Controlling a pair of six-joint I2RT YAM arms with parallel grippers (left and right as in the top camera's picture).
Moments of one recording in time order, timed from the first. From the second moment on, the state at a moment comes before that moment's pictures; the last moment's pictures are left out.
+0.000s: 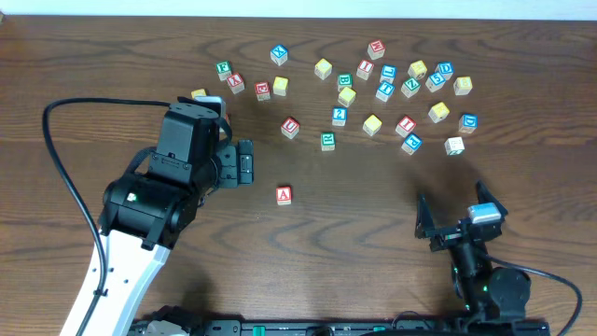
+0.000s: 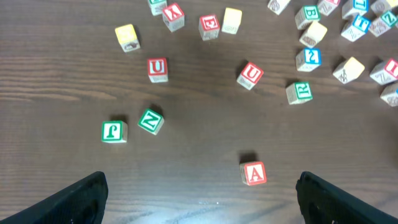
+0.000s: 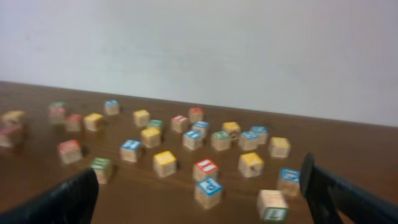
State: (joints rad) left arm -0.34 1.15 1.19 -0.93 -0.09 -0.27; right arm 0.01 0.04 0.07 -0.06 -0.19 -0.01
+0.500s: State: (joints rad) left arm -0.32 1.15 1.20 -0.93 -0.09 -0.27; right arm 0.04 1.21 1.37 -0.92 -0.28 -0.06
